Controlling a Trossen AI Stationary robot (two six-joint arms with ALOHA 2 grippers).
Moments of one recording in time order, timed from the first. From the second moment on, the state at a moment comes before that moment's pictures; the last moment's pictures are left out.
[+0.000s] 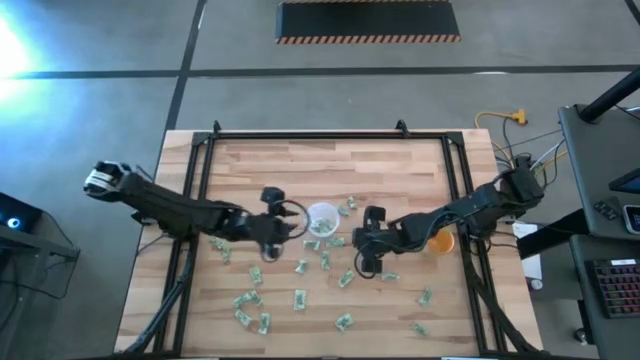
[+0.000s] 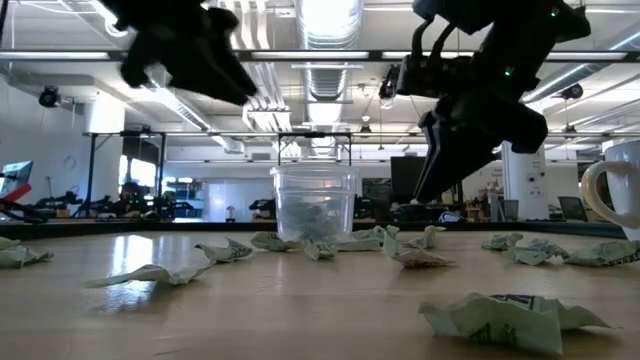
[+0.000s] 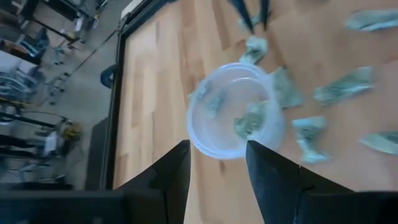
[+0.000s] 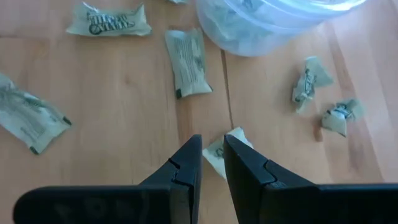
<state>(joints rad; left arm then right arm) -0.28 1.23 0.83 -0.28 -0.56 0.34 0.27 1.64 0.91 -0.36 0.35 0.26</state>
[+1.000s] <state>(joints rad) -0.46 1.01 0.77 -0.42 -0.55 0.13 0.18 1.74 0.88 -0.36 0.32 0.15</state>
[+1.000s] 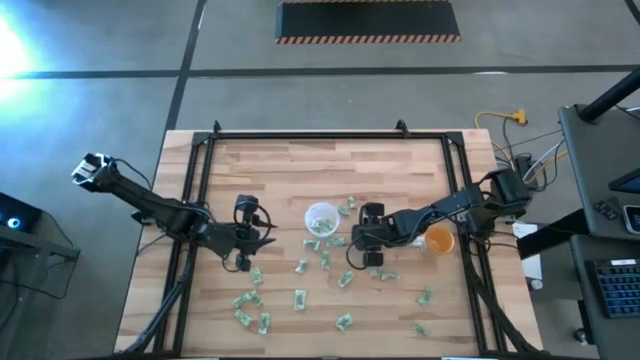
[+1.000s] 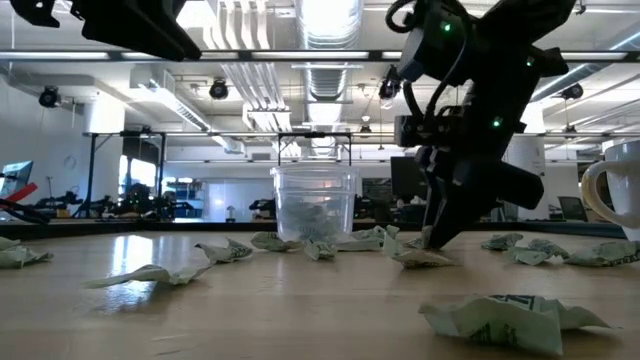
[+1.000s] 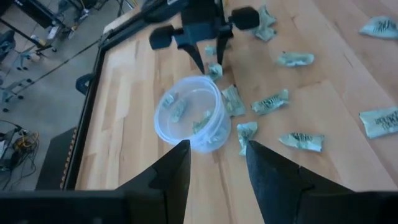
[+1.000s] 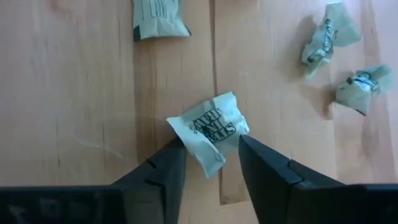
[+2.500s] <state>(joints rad) -0.46 1.14 0.70 -0.76 -0.32 -0.52 0.14 1.59 0.91 -0.01 0.38 -0.35</state>
